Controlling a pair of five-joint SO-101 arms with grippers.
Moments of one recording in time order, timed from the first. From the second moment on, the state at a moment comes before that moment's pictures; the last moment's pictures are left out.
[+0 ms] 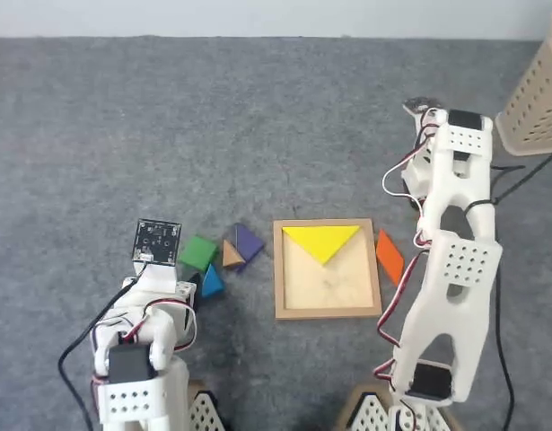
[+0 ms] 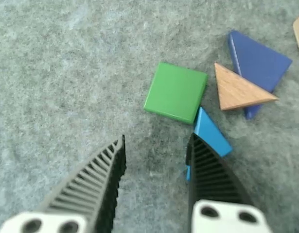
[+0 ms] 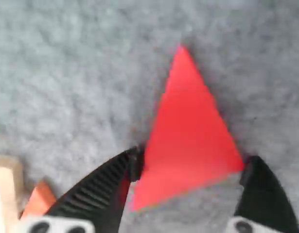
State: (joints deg) left arm -12.0 -103.3 97.1 72.0 -6.9; right arm 6.3 54.4 -42.8 89.3 25.2
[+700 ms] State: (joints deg) left arm -12.0 -103.3 97.1 72.0 -6.9; right arm 8.7 53.7 -45.4 99.6 26.8
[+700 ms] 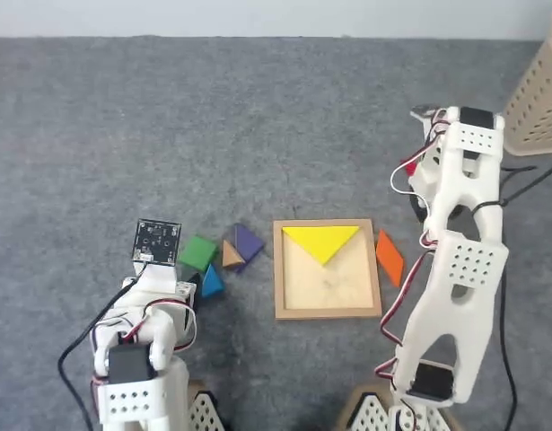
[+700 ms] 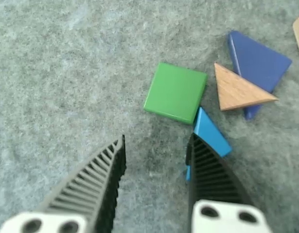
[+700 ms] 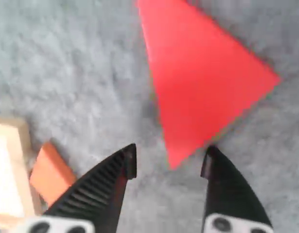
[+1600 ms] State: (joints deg) left arm -12.0 -103.3 97.1 72.0 -6.9; right arm 5.1 56.0 -45.4 79.9 33.8
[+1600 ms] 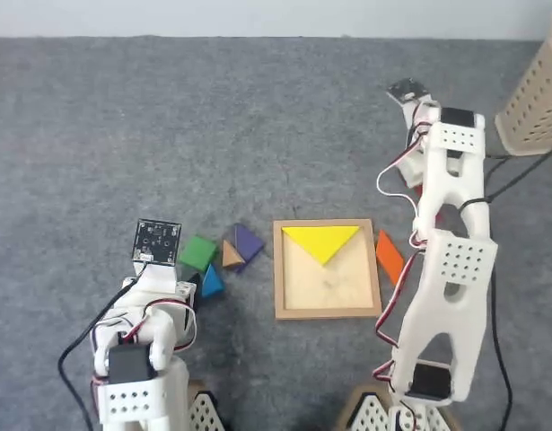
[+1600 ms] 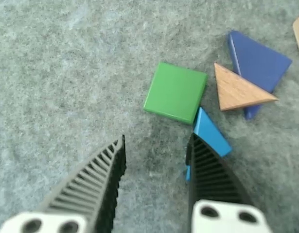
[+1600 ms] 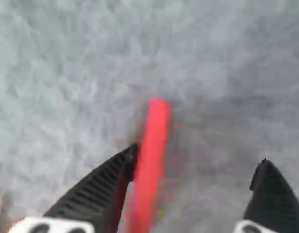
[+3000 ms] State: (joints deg) left arm -12.0 -103.3 97.1 72.0 -6.9; right arm 10.3 13.8 16.9 73.1 7.8
